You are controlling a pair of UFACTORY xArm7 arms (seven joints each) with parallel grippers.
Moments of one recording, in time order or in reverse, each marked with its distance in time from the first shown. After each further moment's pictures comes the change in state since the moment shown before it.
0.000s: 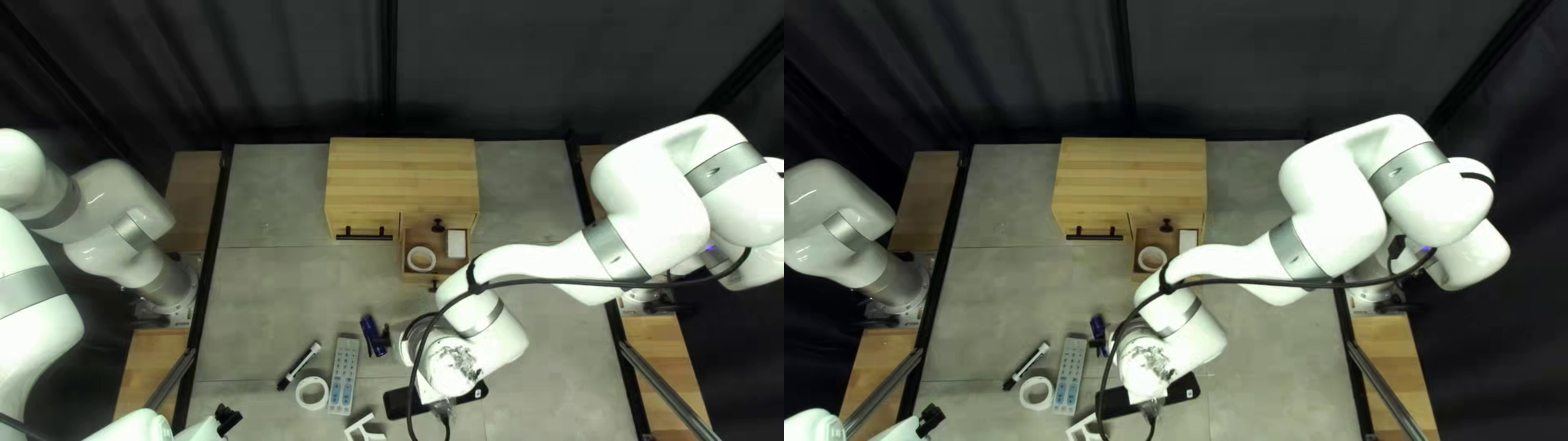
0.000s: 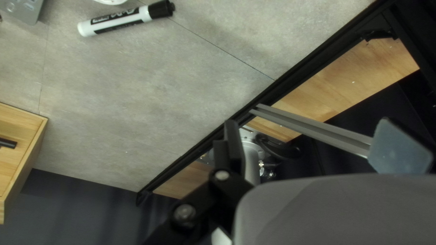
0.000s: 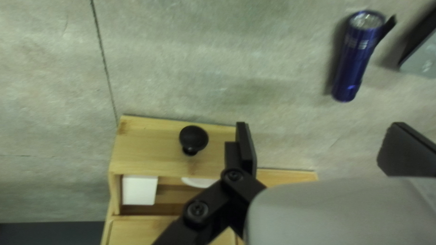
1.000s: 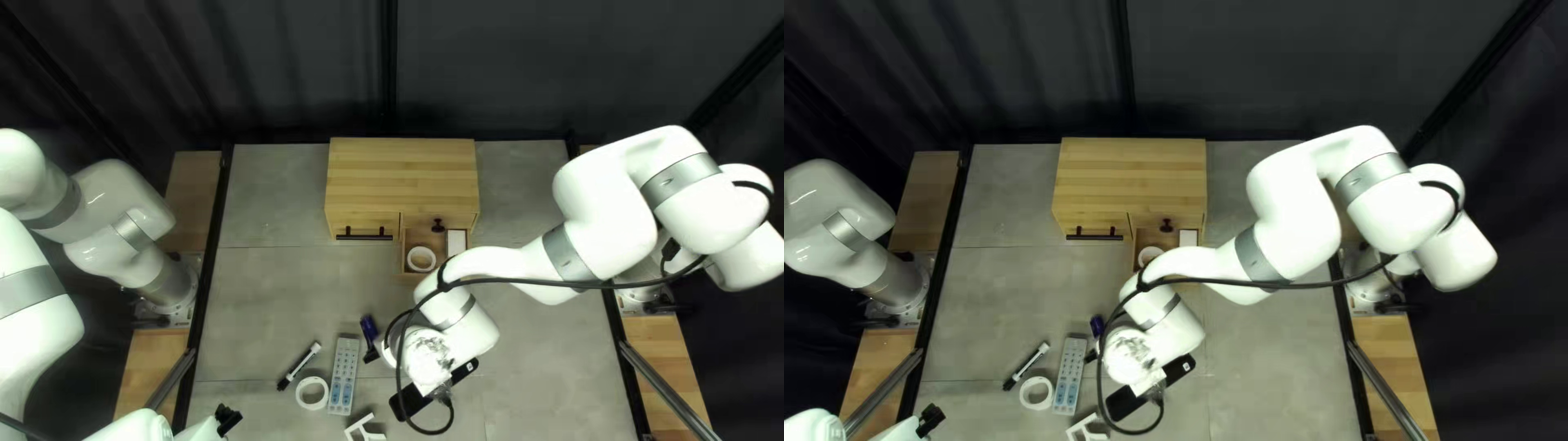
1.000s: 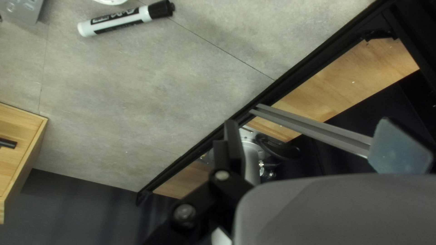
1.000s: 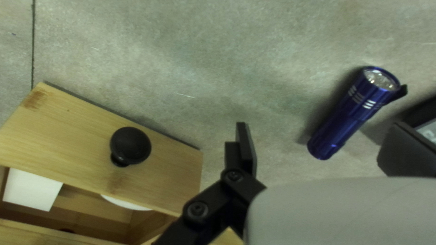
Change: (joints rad) left arm 0.000 0.000 0.000 0.000 0.000 0.000 0.000; right arm -0.085 0.193 0.048 0.185 0.040 0.016 -0.337
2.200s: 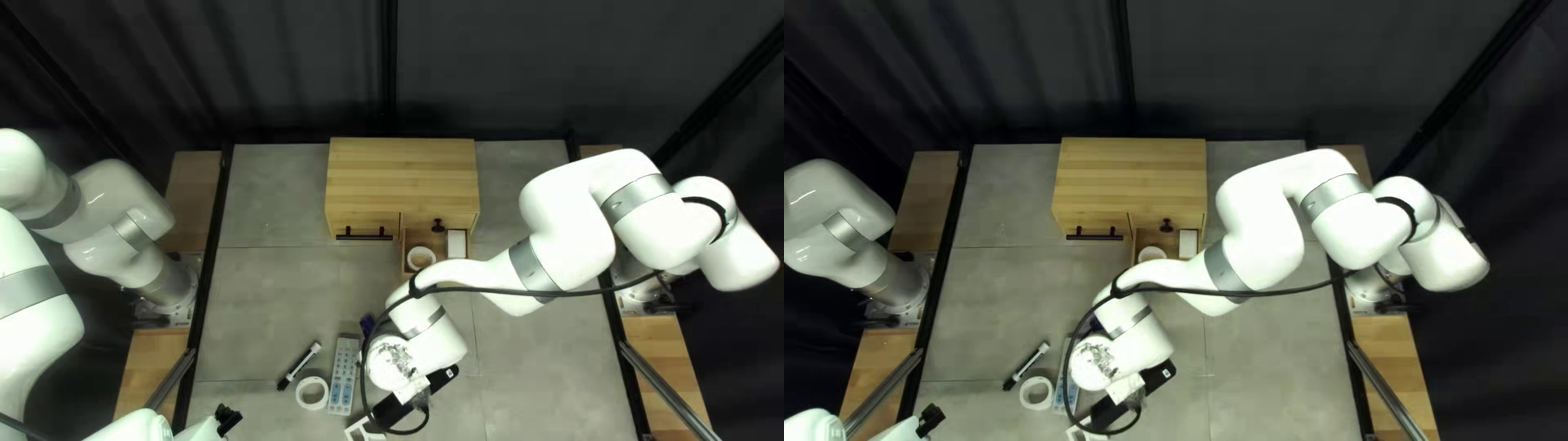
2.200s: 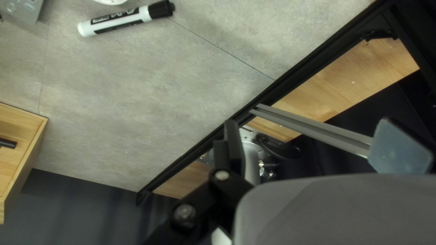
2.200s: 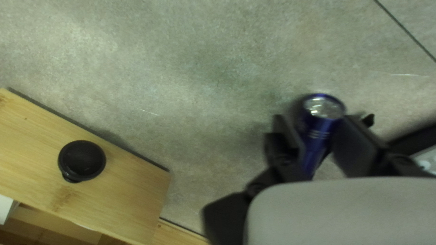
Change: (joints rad) left arm 0.000 0.000 0.000 0.000 0.000 0.000 0.000; right arm -0.049 0.103 0.049 0.145 0.091 0.080 -0.114
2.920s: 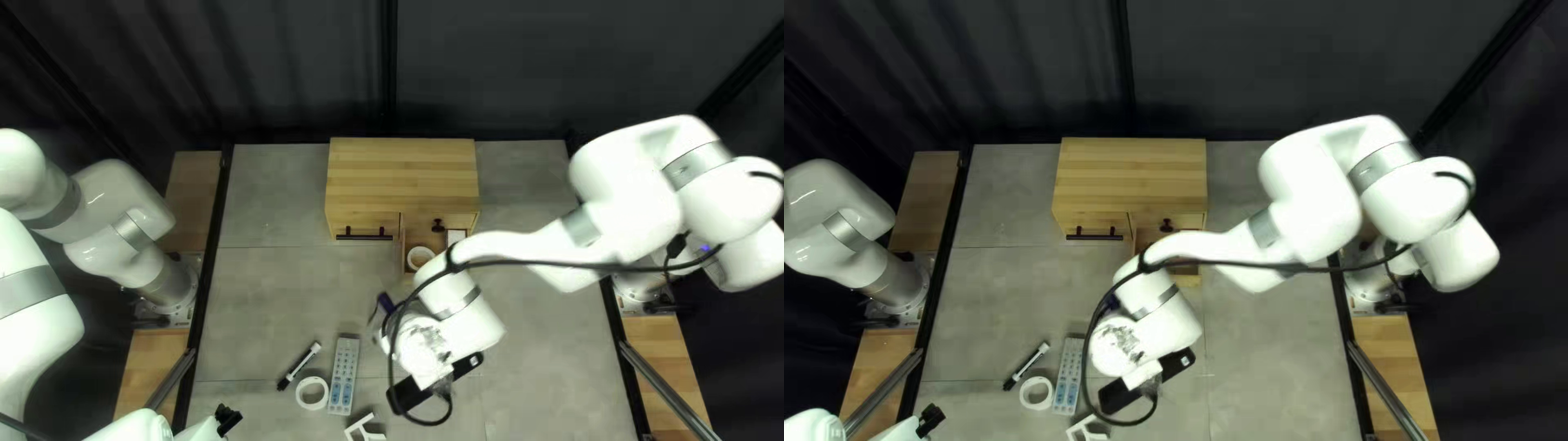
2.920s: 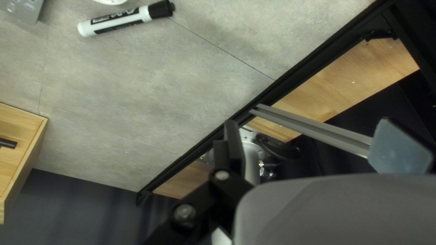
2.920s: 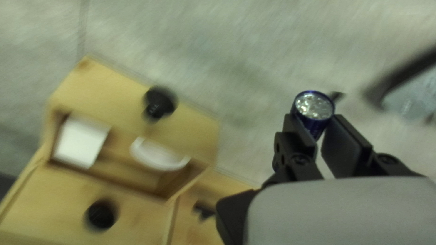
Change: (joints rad) left arm 0.000 0.000 0.000 0.000 0.000 0.000 0.000; right arm 0.040 -0.404 -0.052 -0.274 -0.104 0.146 0.143
